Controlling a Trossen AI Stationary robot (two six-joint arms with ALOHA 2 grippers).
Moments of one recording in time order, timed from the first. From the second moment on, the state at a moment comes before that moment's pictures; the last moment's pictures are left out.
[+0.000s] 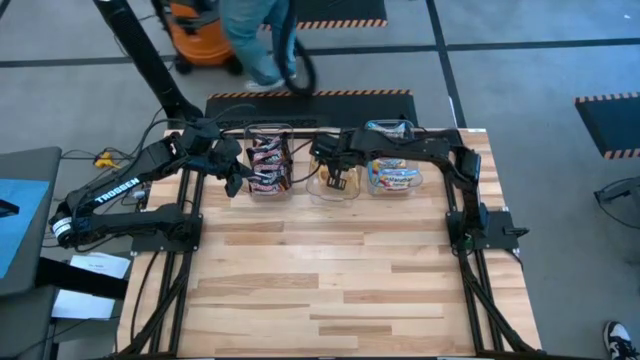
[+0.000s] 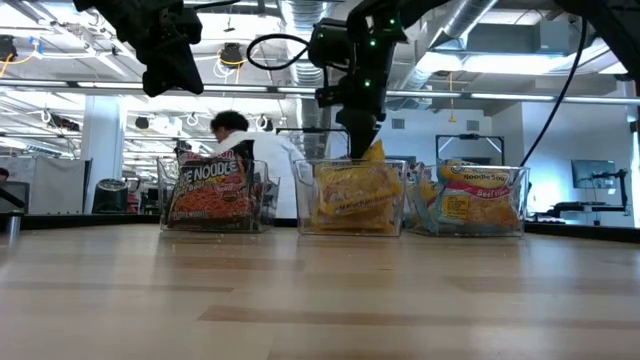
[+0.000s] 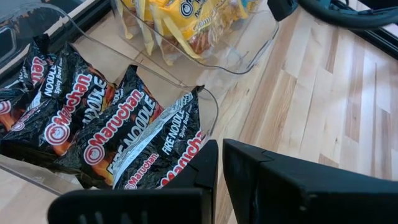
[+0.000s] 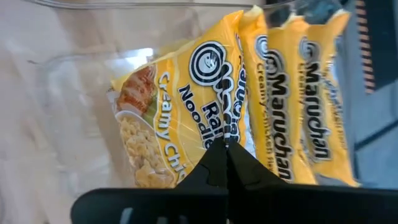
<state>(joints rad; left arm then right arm) 0.64 0.90 0.89 -0.68 0.30 -0.09 -0.31 2.01 1.75 -0.96 0.35 -0.11</state>
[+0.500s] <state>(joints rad) 0.64 0.90 0.89 -0.68 0.30 -0.09 -0.27 2.02 1.74 -0.95 0.47 -0.08</state>
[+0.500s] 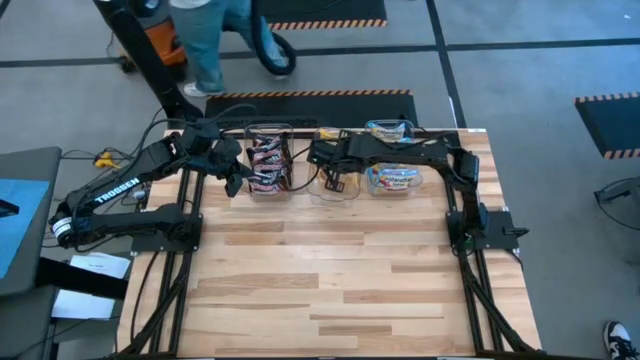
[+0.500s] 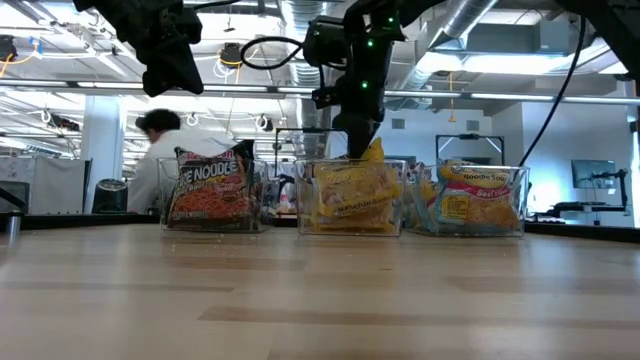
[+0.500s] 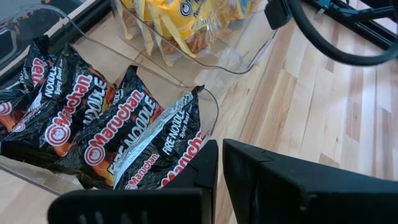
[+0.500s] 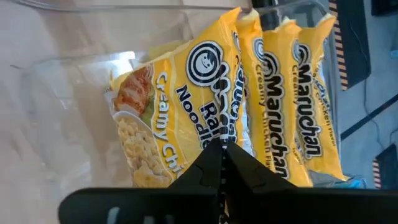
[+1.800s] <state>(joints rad) 0.64 0.90 0.89 -0.68 0.30 -0.09 -0.36 2.01 1.82 -1.05 0.26 0.03</state>
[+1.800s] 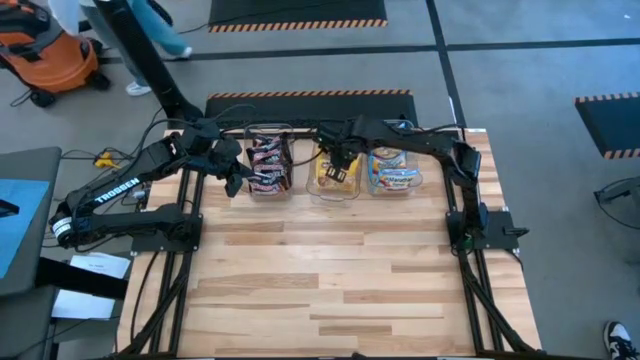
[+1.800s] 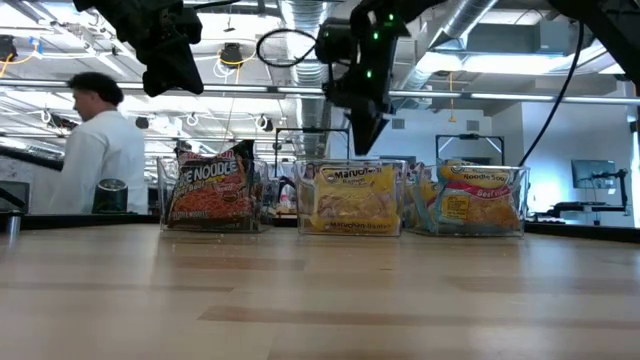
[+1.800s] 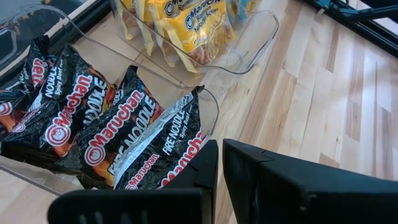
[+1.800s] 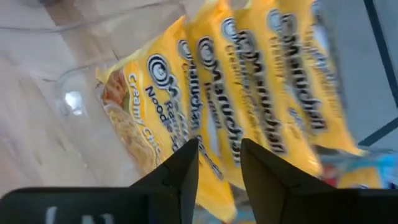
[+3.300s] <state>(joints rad) 0.64 0.90 0.89 -0.68 0.30 -0.09 -0.31 2.02 1.73 -1.25 -0.17 0.05</state>
